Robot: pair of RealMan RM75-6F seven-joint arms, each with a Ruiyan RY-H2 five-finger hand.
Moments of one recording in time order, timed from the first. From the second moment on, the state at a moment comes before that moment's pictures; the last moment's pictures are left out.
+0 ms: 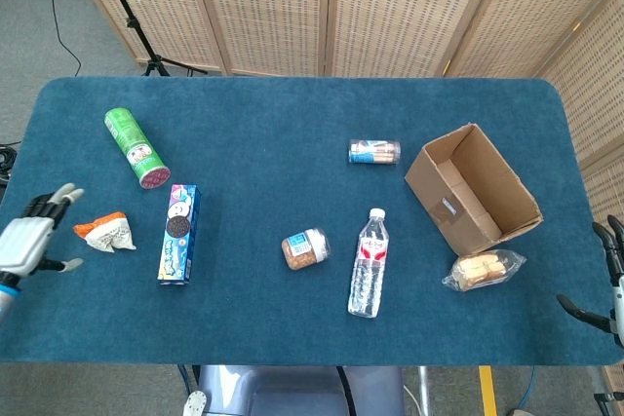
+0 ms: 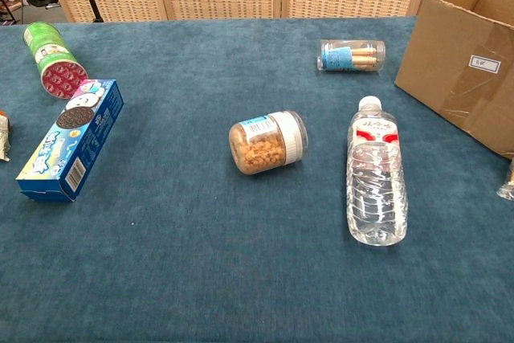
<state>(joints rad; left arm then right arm) -0.36 -1.20 -0.02 -1.19 1.50 1.08 -0.38 0.00 -1.02 0.11 -1.63 -1.51 1.60 0.23</state>
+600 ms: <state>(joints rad) -0.45 -1.34 -0.02 -1.10 1.43 0.90 -0.19 0.00 -1.01 0.11 -1.62 -1.49 1.58 0.28</state>
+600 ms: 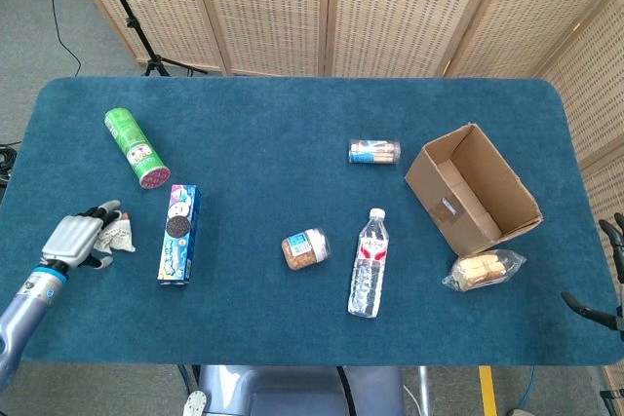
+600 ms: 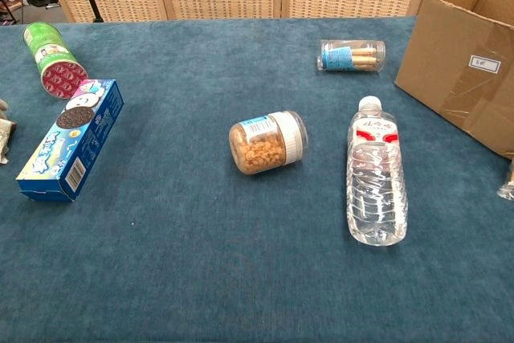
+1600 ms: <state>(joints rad) -0.61 -1.25 -0.03 -1.44 2.02 1.31 0.00 0.00 -1.00 0.12 -1.62 -1.48 1.58 0.31</state>
